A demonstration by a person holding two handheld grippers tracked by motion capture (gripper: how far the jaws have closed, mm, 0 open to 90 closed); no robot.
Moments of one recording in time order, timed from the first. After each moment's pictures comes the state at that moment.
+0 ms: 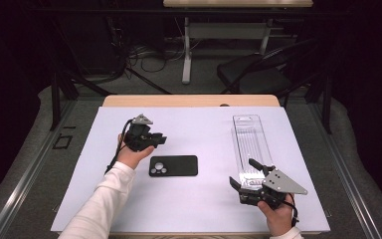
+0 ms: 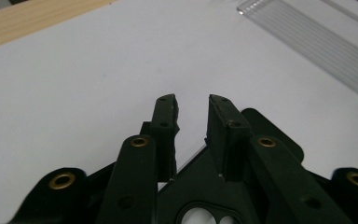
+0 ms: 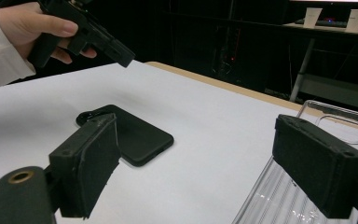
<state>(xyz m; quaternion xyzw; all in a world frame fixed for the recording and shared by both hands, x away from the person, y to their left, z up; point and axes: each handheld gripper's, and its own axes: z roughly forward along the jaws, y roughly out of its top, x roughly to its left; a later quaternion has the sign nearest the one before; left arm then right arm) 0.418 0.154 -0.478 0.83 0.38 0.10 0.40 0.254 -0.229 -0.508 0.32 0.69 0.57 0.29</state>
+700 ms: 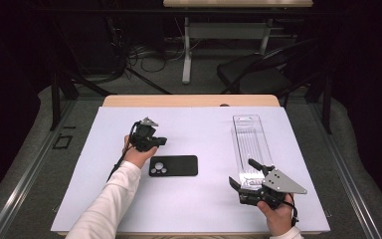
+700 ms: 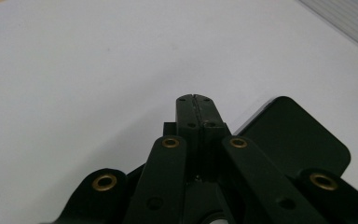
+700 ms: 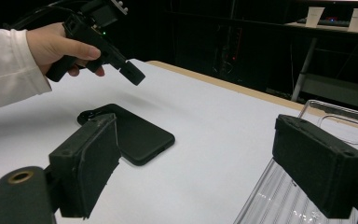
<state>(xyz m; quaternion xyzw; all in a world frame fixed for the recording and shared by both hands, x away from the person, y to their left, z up) 0.438 0.145 -0.511 0.84 0.40 0.09 0.36 0.255 -0.228 -0.509 0.32 0.69 0.58 0.29</state>
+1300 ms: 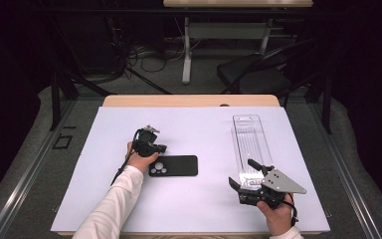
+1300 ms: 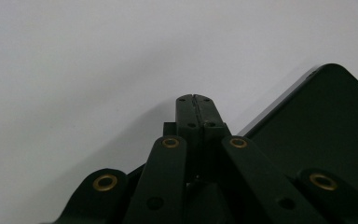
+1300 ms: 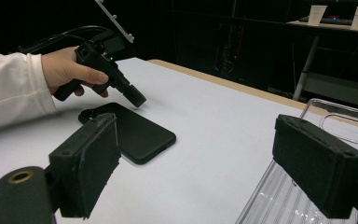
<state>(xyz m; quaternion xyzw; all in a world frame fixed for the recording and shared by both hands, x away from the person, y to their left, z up) 0.444 0.147 -0.551 0.84 0.43 0.06 0.34 0.256 -0.227 -0.509 0.32 0.70 0.57 0.29</state>
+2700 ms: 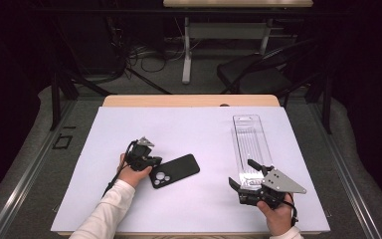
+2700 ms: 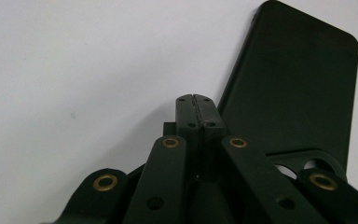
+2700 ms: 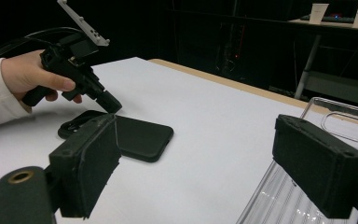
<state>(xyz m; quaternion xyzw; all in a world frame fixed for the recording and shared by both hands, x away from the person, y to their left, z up) 0.396 0.165 -0.549 0.86 0.39 0.06 0.34 0.256 -0.228 -0.509 0.32 0.70 0.57 0.28</state>
